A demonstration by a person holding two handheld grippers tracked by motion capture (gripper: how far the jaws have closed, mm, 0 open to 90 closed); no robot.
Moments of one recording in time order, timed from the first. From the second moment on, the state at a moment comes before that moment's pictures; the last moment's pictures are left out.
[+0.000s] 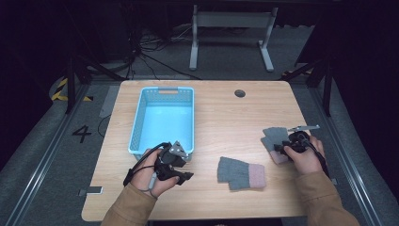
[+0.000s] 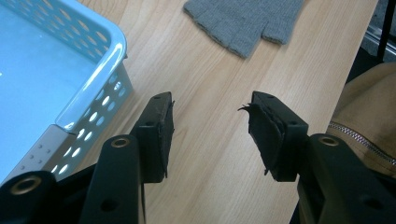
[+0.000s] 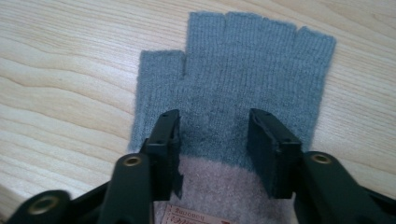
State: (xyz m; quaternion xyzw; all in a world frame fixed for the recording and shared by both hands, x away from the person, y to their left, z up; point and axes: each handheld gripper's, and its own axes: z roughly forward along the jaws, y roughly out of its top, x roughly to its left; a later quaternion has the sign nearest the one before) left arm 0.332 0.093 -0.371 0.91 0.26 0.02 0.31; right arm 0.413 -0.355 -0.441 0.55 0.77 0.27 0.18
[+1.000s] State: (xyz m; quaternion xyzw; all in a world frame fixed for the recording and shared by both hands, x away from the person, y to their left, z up) left arm 0.334 0.087 -0.371 0.92 0.26 0.02 0.31; right arm 0.392 -0.344 -0.398 0.50 0.79 0.30 0.18
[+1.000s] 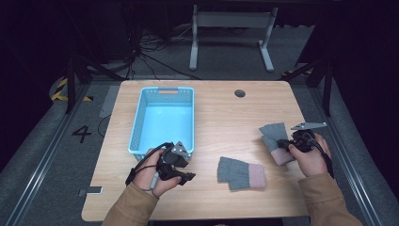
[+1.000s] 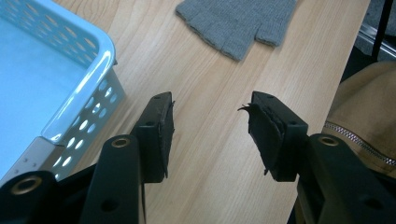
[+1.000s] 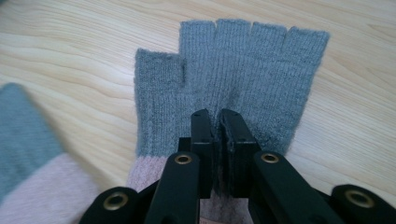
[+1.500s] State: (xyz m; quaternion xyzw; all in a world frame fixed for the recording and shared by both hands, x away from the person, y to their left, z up) left arm 0.336 0.079 -0.370 0.92 0.24 0.01 0.31; right arm 0.365 -0.315 -0.369 0.42 0.83 0.33 0.15
